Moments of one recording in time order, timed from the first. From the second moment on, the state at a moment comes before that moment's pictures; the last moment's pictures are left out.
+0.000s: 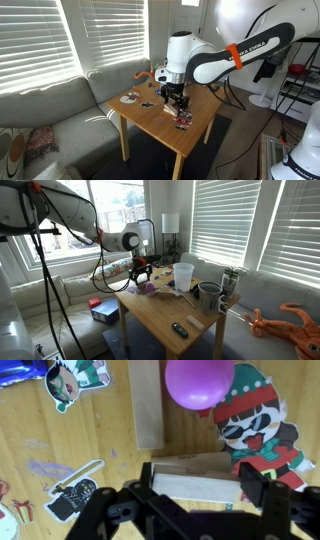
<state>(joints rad) 0.13 0.06 0.13 -2.05 -0.13 2.17 -1.06</state>
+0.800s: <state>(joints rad) 0.12 0.06 0.13 -2.05 -0.11 2.18 -1.25</state>
